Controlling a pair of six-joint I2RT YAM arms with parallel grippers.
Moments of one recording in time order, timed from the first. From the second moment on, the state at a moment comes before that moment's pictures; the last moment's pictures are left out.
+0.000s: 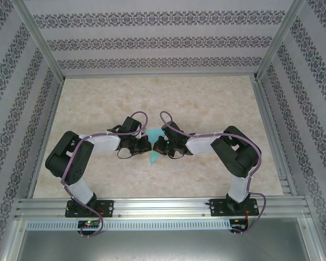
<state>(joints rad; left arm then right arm) -0.52 1.71 0.82 -0.18 0.49 -0.76 0.75 1.86 0.89 0.08 -0.33 1.04</state>
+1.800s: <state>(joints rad) -0.54 1.73 0.84 -0.21 0.40 -0.75 0.63 1.80 0.82 0.07 -0.31 0.94</state>
